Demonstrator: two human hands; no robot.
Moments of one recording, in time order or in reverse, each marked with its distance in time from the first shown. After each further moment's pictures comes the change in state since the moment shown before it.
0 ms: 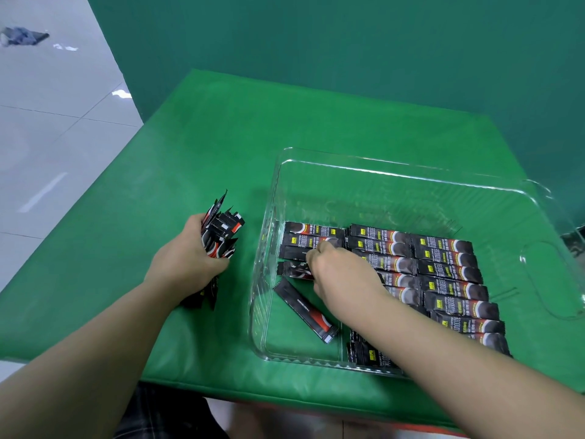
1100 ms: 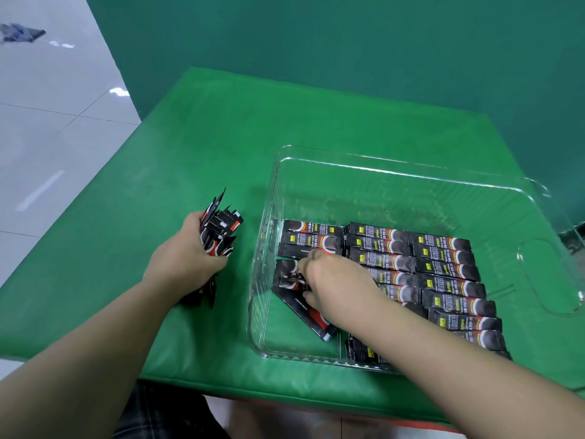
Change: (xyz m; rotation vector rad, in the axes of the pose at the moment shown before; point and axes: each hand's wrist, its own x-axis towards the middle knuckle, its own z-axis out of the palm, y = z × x) left_hand -0.001 0.001 0.000 -0.020 0.002 -0.015; right_hand -0.003 -0.005 0.003 0.074 -0.023 -0.061
